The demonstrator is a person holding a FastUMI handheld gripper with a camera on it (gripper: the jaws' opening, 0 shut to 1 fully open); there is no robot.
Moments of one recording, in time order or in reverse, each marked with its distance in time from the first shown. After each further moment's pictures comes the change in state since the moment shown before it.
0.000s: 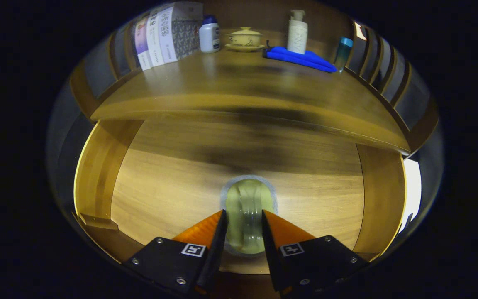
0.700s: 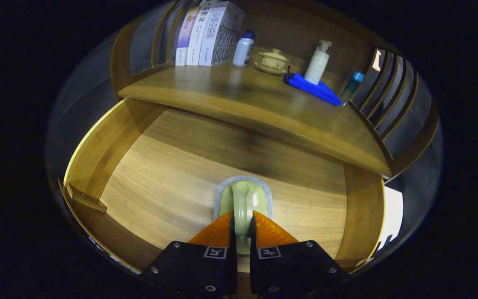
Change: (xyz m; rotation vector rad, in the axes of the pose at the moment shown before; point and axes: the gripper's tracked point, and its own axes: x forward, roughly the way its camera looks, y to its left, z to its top) arm -0.039 0.015 0.008 -0.179 -0.180 -0.092
